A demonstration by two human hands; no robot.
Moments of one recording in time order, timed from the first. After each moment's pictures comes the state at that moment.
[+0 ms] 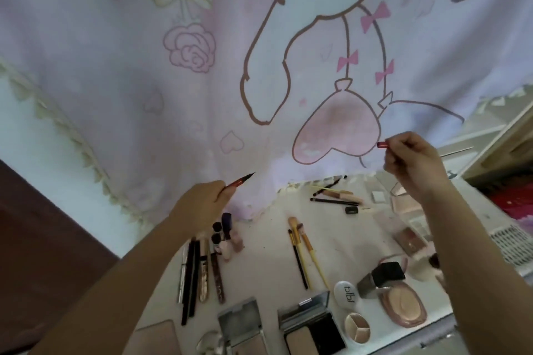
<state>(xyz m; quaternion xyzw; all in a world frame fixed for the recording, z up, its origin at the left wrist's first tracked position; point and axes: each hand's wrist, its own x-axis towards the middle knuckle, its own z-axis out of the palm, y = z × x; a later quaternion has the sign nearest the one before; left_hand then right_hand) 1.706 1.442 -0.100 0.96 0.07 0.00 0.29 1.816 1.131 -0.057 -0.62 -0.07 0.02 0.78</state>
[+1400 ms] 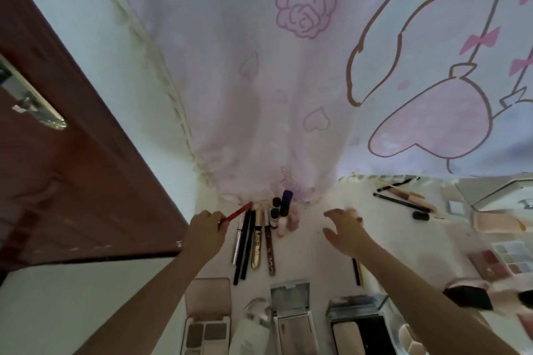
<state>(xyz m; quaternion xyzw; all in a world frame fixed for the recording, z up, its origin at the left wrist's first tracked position) 1.610 1.524 -0.228 0.95 0.26 -0.02 0.18 1.763 1.267 -0.230 -0.94 -0.27 0.20 0.10</state>
